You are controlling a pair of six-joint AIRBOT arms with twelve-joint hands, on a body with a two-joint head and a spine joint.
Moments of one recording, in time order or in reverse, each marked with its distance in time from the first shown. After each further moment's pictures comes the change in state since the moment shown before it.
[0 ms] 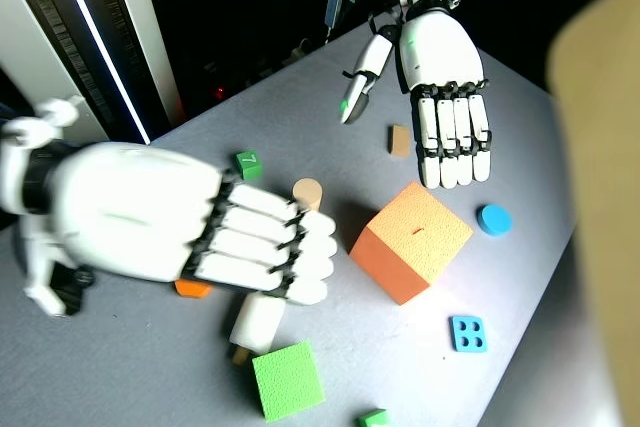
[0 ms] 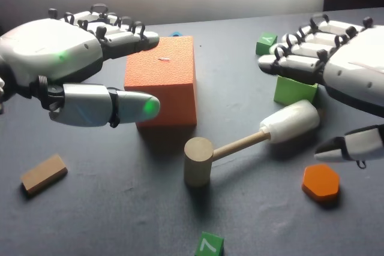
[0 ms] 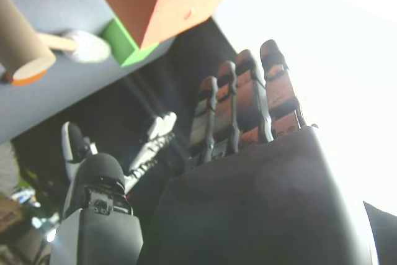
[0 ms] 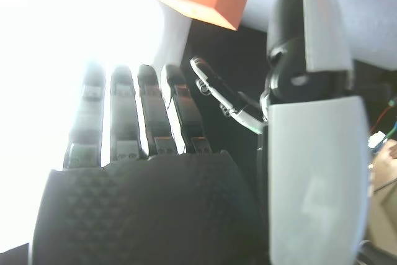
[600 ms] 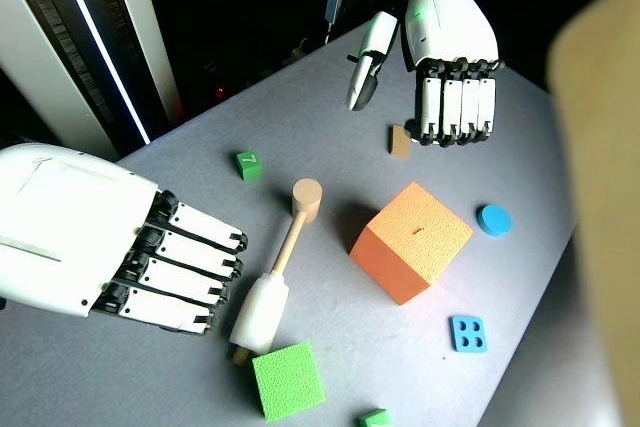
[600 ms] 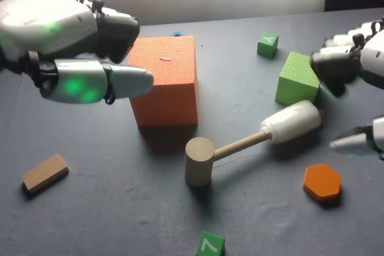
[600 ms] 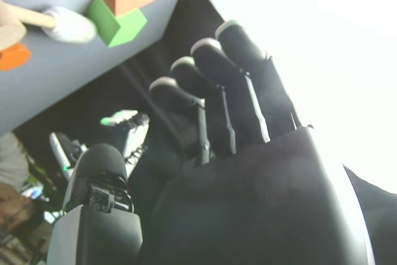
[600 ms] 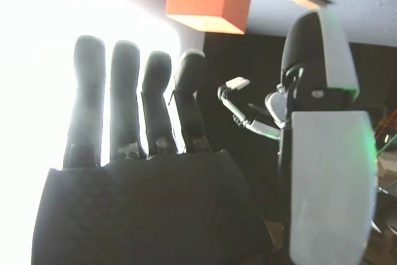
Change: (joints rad) left arm -0.113 0.051 -0.035 0.080 0.059 -0.052; right arm 0.056 0.097 -0.008 0.088 -0.101 -0.011
